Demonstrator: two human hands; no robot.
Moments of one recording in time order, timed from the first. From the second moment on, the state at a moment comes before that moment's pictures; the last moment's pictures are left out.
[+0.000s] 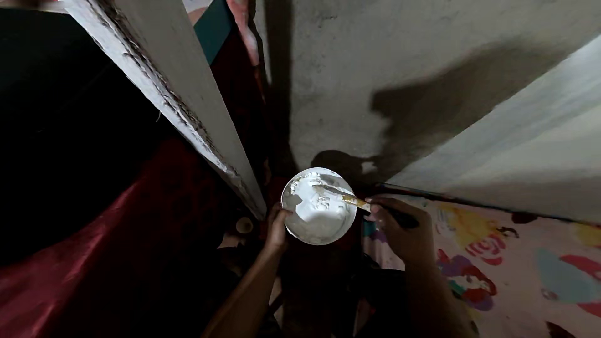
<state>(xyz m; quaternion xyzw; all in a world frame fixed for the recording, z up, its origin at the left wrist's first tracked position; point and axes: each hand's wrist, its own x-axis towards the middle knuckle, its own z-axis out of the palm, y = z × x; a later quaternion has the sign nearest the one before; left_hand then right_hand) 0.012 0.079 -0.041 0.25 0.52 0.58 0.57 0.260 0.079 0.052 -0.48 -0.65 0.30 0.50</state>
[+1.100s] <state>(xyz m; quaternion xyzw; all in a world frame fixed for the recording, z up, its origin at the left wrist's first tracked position) 0.012 0.075 -0.039 0.34 0.51 0.54 0.57 0.215 0.070 0.023 -0.37 -0.79 0.27 0.40</state>
